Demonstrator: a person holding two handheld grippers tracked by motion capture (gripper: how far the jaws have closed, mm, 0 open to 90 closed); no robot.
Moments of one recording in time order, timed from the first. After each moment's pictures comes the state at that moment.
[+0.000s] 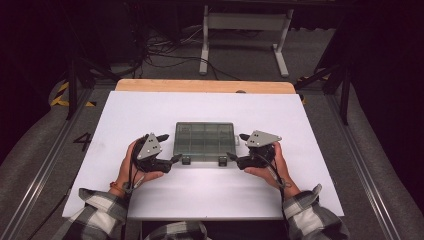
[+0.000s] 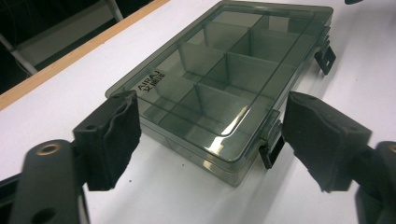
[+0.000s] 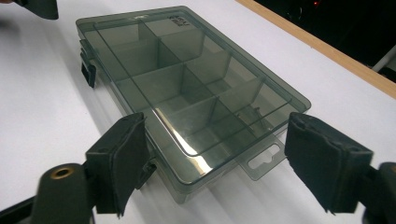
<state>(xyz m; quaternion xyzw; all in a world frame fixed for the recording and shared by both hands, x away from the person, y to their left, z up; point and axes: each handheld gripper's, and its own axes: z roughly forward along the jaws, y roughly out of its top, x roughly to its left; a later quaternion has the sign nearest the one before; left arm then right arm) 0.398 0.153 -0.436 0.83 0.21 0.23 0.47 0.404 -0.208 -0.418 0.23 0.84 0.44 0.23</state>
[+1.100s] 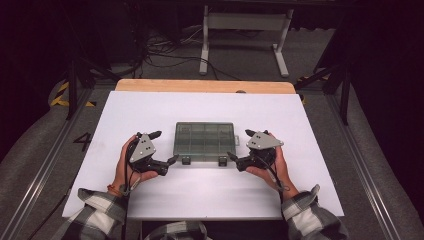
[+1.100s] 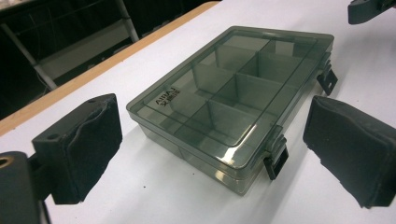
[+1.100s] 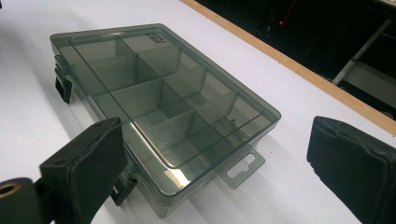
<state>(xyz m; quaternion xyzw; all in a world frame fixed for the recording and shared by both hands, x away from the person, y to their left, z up) 0.387 0.163 -0.429 0.79 0.21 0.26 0.50 0.396 -0.208 -0.417 0.25 0.81 0.45 0.29</state>
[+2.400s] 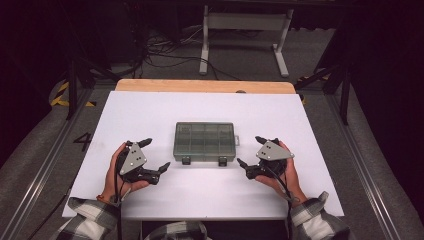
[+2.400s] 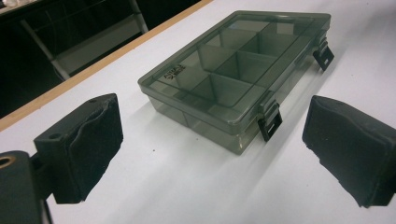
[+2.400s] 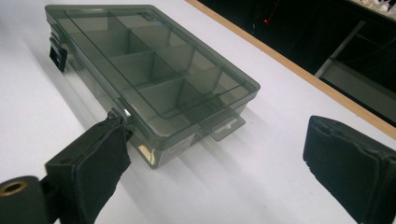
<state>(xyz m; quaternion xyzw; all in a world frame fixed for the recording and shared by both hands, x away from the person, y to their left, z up) 0.361 0.185 -0.435 0.80 0.22 0.28 0.49 0.370 -0.231 -0.424 0.25 0.81 0.43 0.32</state>
